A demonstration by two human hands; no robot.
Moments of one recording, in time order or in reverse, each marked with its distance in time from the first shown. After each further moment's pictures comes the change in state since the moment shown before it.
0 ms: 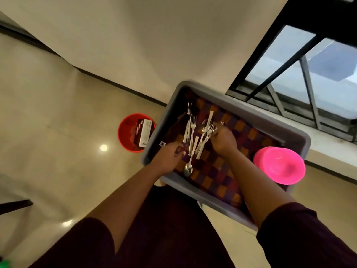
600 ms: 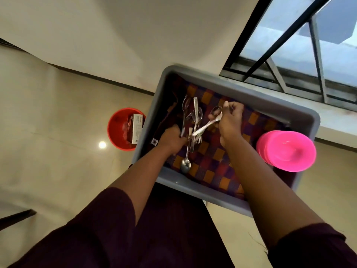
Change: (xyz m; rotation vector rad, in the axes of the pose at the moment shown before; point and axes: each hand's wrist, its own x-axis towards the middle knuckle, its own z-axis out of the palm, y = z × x) left_hand 0.084 0.002 0.022 0.042 -0.061 -0.151; right_hand 0.019 -0.004 0.007 1.193 0.326 0.328
